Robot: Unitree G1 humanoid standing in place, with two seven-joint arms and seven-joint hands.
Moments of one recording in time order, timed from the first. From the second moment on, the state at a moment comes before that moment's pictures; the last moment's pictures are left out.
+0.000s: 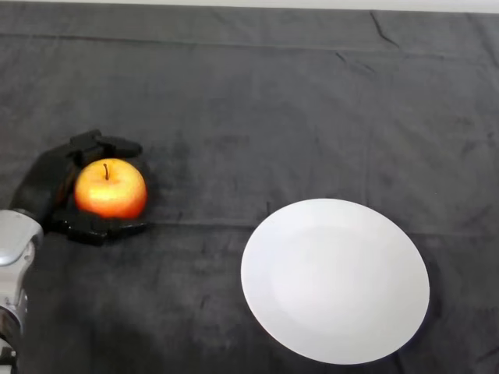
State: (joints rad) left arm -0.69 0.42 0.04 1.17 0.07 -0.54 -0.31; right arm -0.75 -0.60 0.16 1.15 -0.37 0.05 -0.10
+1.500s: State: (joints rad) left arm -0.66 0.26 -0.20 0.68 0.18 -0.54 -0.10; right arm -0.75 -0.60 0.16 1.14 -0.37 0.05 -0.10
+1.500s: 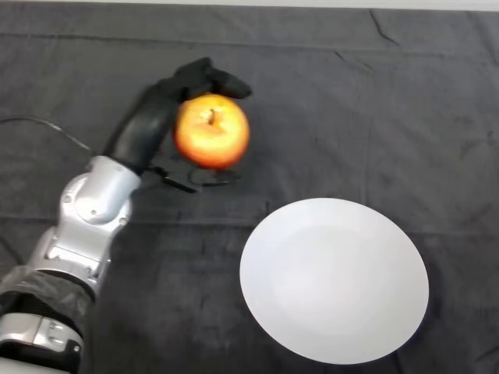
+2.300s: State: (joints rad) left arm -0.60 0.24 -0.51 0.48 0.17 -0.42 -0.04; right arm -0.75 -0.60 0.16 1.14 -0.37 0.05 -0.10
